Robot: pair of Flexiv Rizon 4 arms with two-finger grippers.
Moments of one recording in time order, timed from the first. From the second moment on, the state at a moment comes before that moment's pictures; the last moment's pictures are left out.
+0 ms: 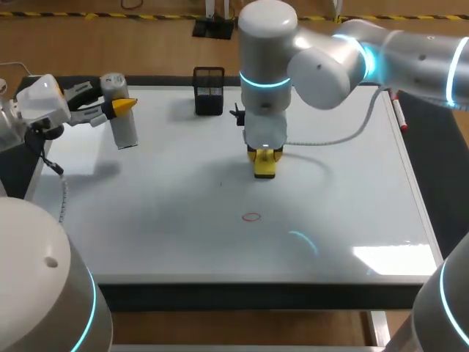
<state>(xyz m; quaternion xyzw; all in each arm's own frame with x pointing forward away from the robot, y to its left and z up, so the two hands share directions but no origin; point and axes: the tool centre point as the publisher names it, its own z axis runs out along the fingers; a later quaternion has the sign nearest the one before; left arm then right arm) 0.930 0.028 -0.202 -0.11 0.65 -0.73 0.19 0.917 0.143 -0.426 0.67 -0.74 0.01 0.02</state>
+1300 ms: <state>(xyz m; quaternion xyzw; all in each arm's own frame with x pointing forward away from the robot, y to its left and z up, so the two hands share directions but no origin) 0.930 0.028 -0.202 -0.11 0.65 -0.73 0.19 0.964 0.042 -0.383 0.60 -0.80 0.02 0.00</state>
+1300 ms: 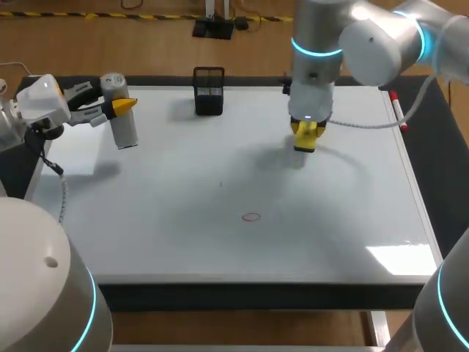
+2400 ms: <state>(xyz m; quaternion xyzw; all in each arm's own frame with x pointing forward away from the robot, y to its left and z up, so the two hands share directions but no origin) 0.930 0.028 -0.202 -0.11 0.65 -0.73 0.19 0.991 -0.034 -0.392 0.53 -0.84 0.01 0.02</state>
